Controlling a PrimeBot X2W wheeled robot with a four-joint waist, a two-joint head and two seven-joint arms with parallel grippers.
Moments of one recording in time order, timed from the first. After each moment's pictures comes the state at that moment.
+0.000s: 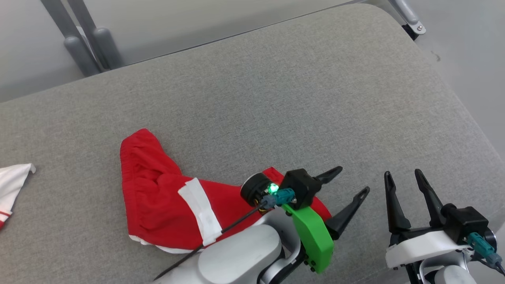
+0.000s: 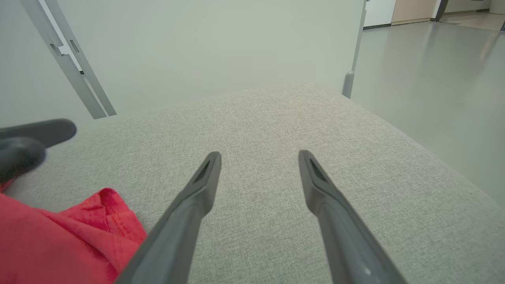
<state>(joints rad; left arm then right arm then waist) -0.71 0.05 -1.27 0.37 -0.88 0.07 -0.14 0.00 -0.06 -0.01 0.11 0.17 0.13 -0.26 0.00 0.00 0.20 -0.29</state>
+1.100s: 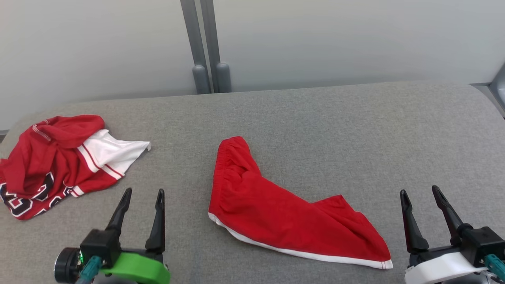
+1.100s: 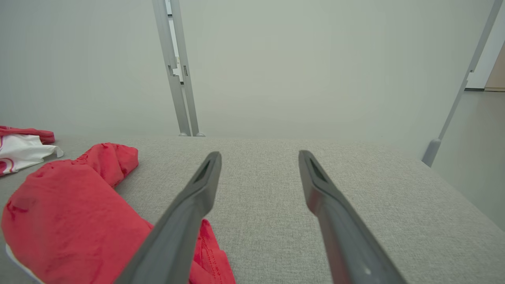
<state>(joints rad) -0.06 0.31 -0.38 0.14 -0.44 0.12 -0.26 0.12 -0.12 -0.03 0.02 0.12 0.13 -0.26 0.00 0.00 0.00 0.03</state>
